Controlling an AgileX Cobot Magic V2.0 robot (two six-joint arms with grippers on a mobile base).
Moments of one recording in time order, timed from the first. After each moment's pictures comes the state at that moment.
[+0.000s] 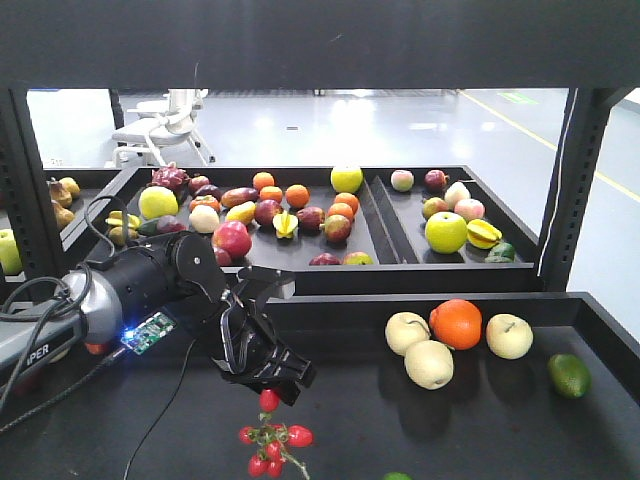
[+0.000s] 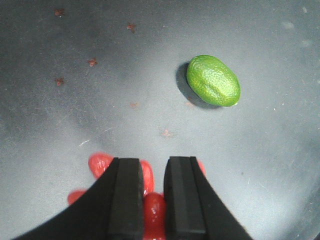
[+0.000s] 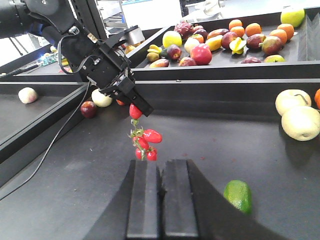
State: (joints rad) left arm -0.39 2.14 -1.93 -0.36 1.08 0.30; right arm 0.50 0.49 -0.32 0.19 0.10 0.05
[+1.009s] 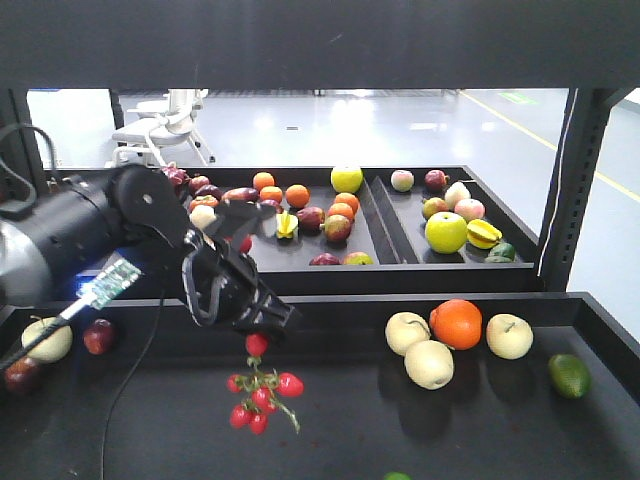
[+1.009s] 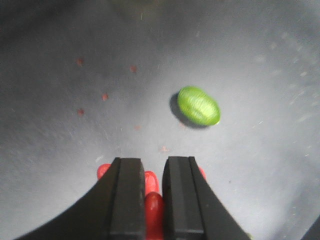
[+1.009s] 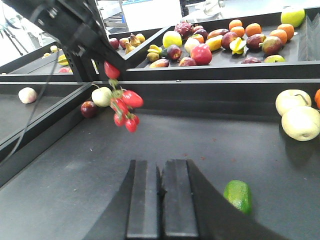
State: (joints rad) left arm -0.39 1.94 -1.93 -0.33 1.11 0.30; right arm 0.50 0.49 -0.32 0.19 0.10 0.05
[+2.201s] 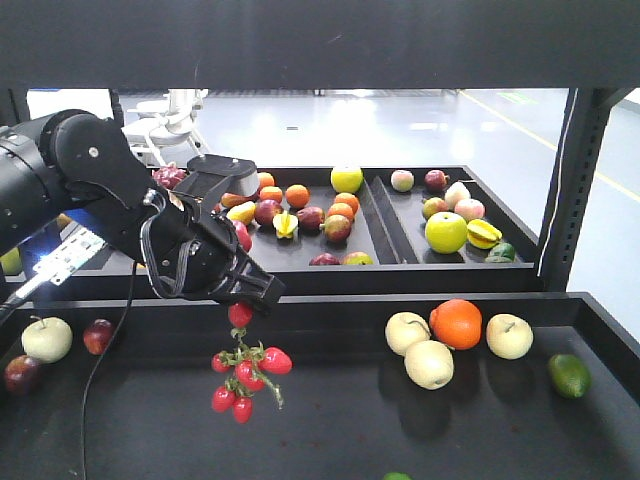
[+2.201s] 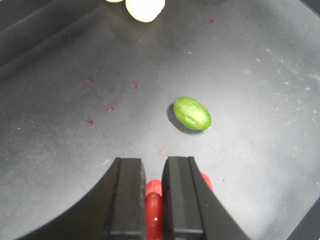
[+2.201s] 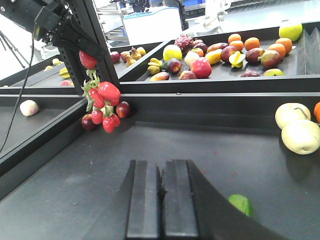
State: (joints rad) left arm -0.39 1.82 -1.93 -0.31 1.15 0.30; right arm 0.50 0.49 -0.32 0.19 0.05 0.05
